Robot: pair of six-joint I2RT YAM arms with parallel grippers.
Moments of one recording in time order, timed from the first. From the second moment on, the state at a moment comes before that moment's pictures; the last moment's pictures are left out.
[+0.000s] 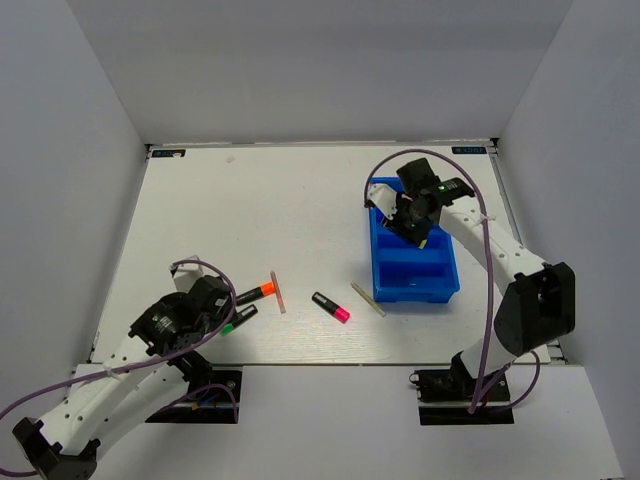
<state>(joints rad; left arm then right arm) -0.68 0.58 0.60 -1.09 -0.51 -0.93 0.45 1.55 1.36 -0.96 -0.03 -0.70</state>
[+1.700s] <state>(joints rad) -0.67 0.99 0.70 -0.99 -0.21 -0.54 0.26 1.24 1.14 -0.79 -0.78 -0.71</state>
